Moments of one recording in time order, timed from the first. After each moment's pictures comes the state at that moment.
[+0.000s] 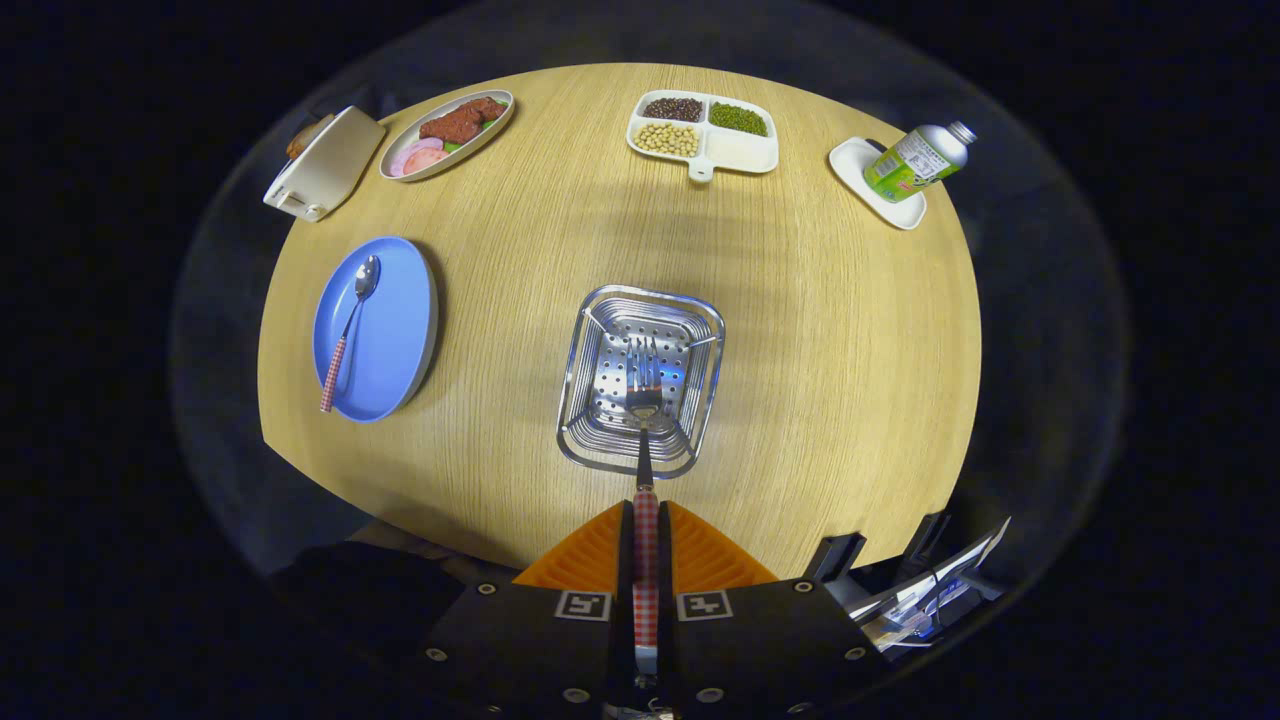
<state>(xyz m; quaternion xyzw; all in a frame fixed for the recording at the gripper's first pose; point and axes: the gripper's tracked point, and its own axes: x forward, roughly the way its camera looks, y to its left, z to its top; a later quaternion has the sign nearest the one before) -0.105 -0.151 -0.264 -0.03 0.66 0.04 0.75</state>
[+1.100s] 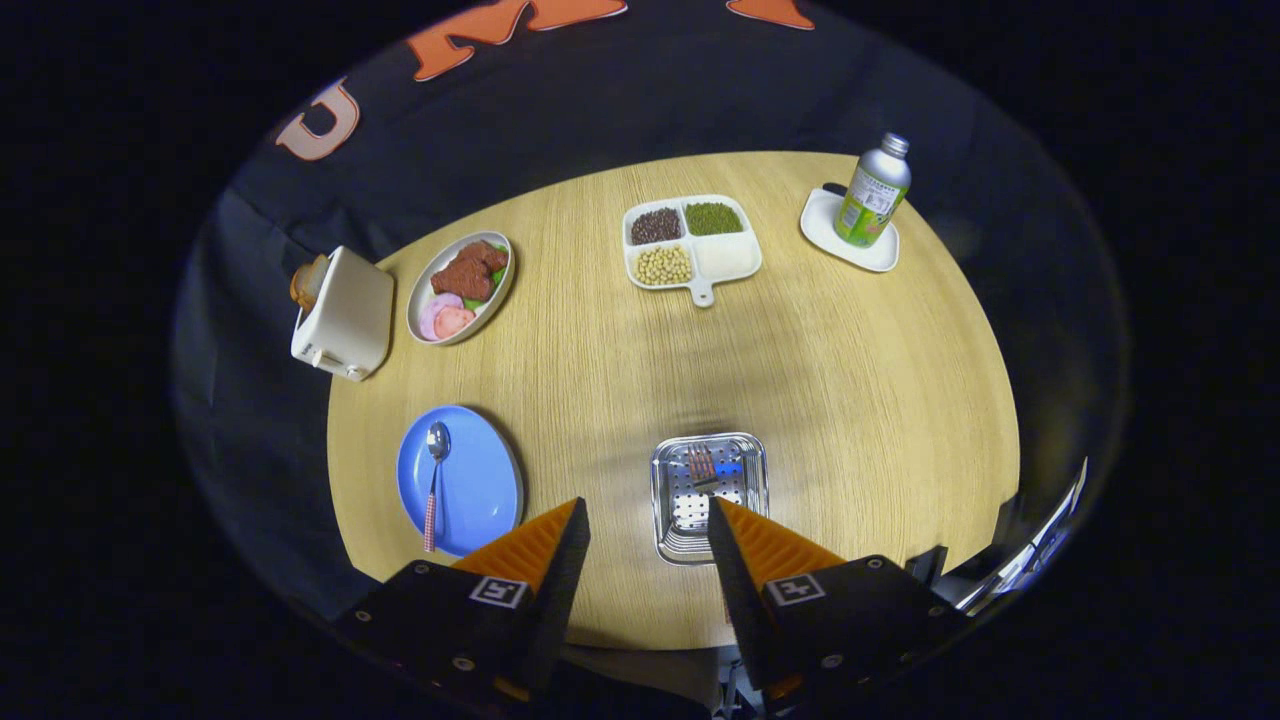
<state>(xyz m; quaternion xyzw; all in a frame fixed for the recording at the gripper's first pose) -0.033 -0.110 -0.206 0.13 0.49 -0.01 0.86</state>
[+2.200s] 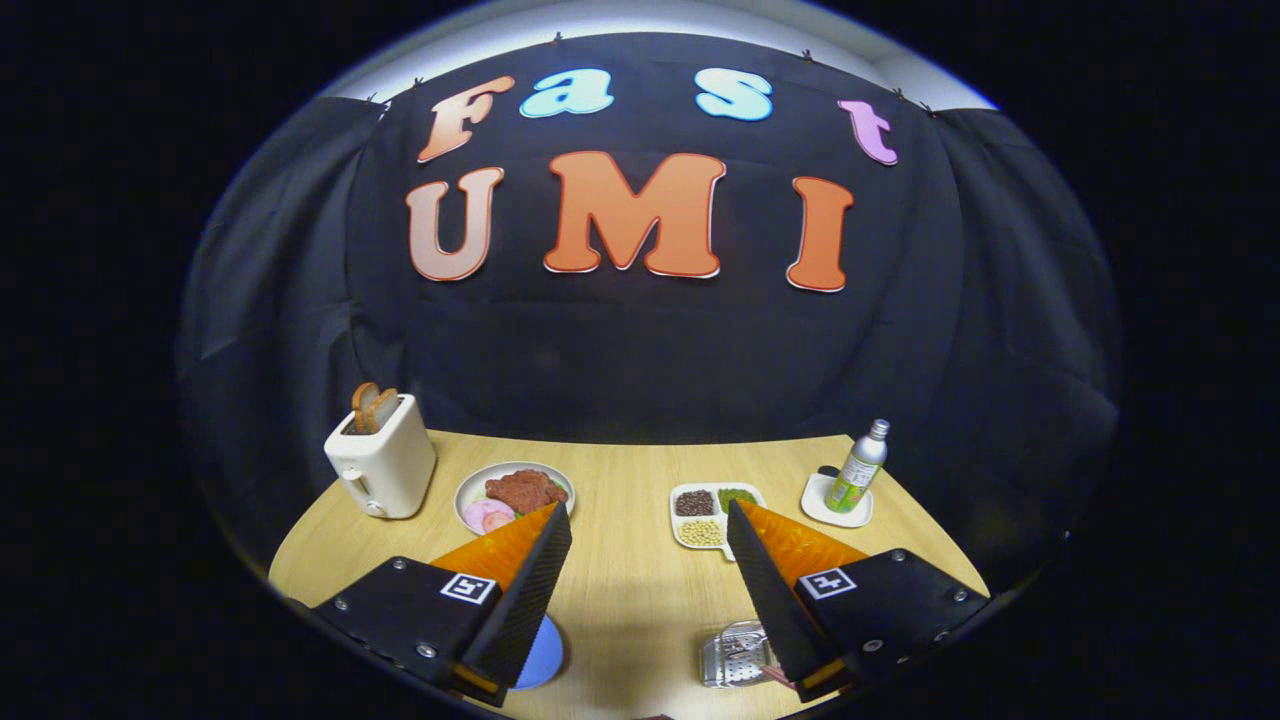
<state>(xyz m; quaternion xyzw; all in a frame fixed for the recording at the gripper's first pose) 0.020 -0.022 -0.075 0.01 0.09 -0.02 1.00</state>
